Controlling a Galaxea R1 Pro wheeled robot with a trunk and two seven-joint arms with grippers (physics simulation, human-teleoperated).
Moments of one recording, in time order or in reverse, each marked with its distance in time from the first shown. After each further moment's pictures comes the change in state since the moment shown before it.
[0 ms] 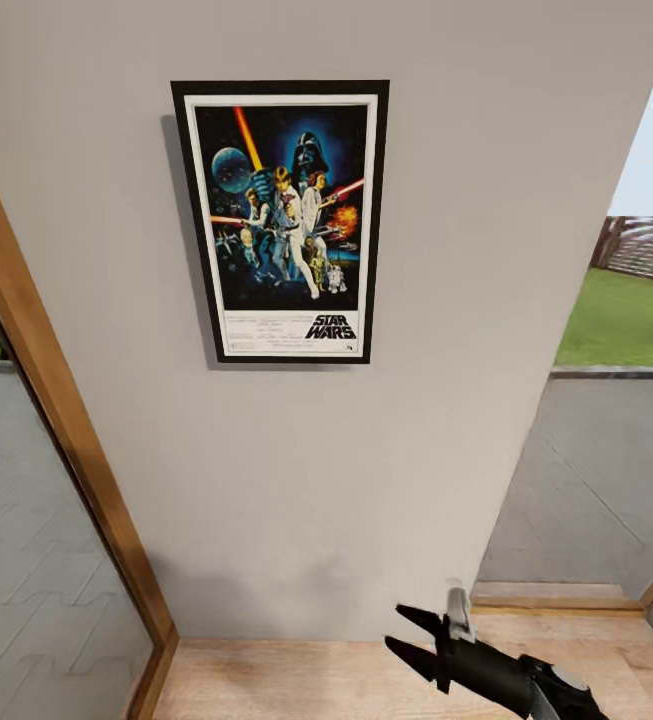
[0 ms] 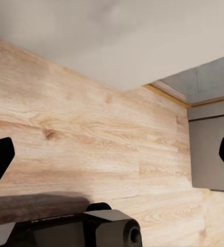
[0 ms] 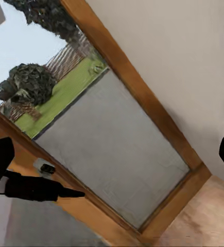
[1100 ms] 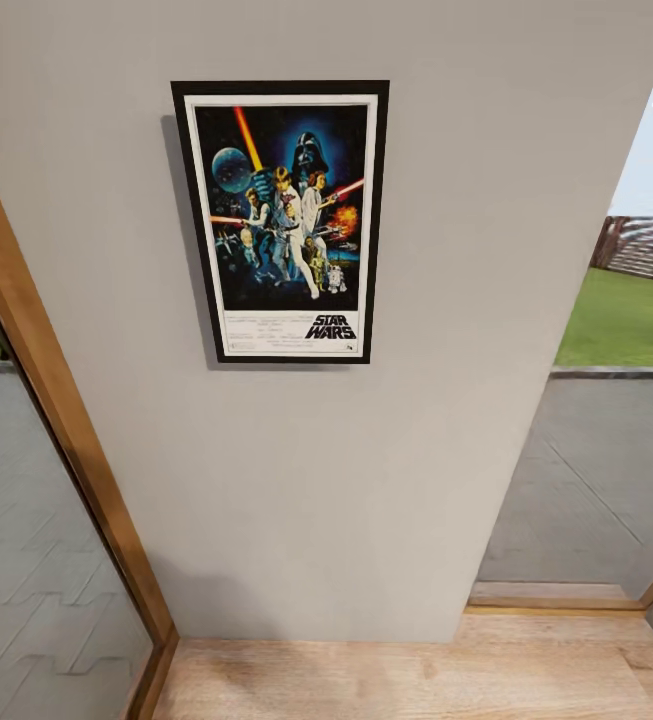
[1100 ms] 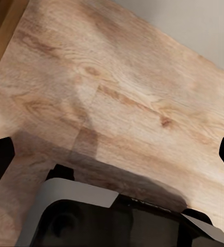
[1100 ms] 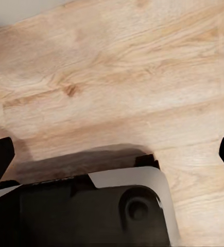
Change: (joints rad) left arm 0.000 -0.095 -0.012 -0.005 -0.007 -0.006 0.667; right arm 0.009 0.015 0.001 0.781 0.006 -0.211 -0.880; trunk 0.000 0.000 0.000
